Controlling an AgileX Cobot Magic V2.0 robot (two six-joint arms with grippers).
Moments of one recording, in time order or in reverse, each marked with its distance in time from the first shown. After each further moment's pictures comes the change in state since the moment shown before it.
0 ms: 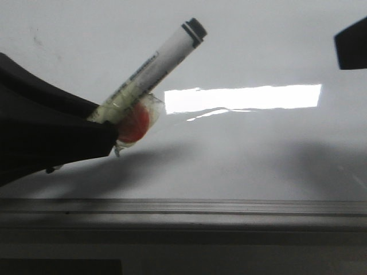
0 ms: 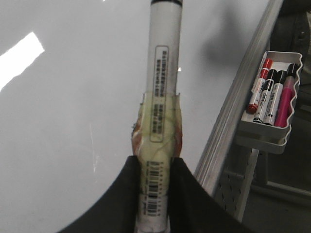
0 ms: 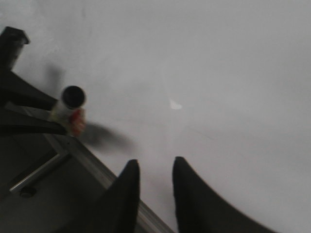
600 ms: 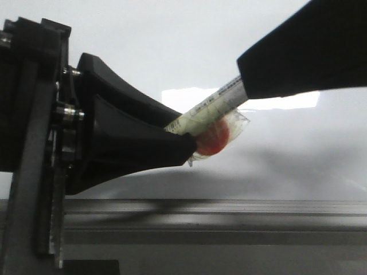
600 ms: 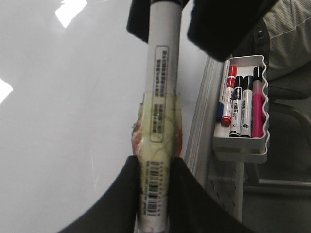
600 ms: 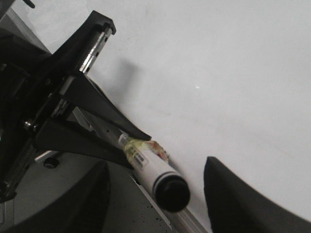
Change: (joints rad) left arm -0.046 0.176 -0.108 0.154 -0.080 0.000; right arm 0.136 0.145 -0.041 -0.007 -0.052 0.000
